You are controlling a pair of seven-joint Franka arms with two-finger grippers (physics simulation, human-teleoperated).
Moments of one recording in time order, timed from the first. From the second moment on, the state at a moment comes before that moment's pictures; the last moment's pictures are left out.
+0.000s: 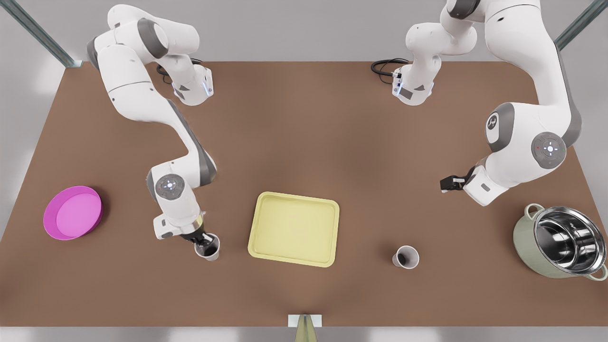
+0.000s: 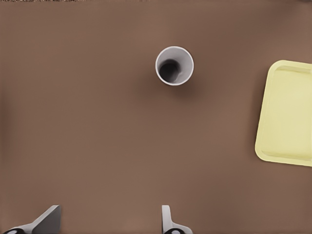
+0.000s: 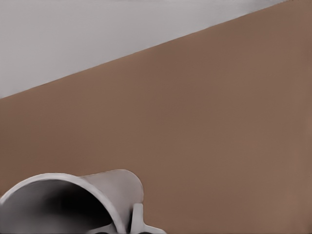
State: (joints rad) left arm -0.06 0.24 -0.02 -1.54 -0.05 1.70 -0.07; right arm 0.00 0.62 0.30 -1.53 -0.41 2.36 0.84
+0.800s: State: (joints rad) left arm -0.06 0.24 -0.02 -1.54 -0.04 1.72 -0.05; right arm -0.14 0.54 0.29 -1.69 -0.26 2.09 0.44
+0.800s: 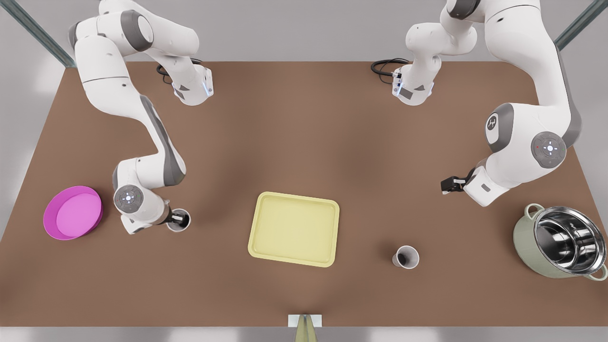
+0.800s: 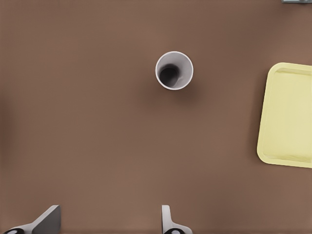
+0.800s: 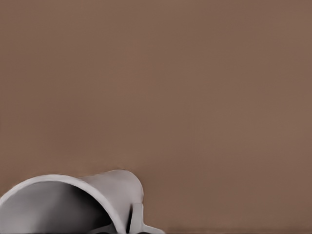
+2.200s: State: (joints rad) left arm -0.06 0.22 -0.02 -1.53 -0.04 1.71 -0.04; right arm -0.21 0.25 0.22 -1.82 -0.25 2.24 0.29
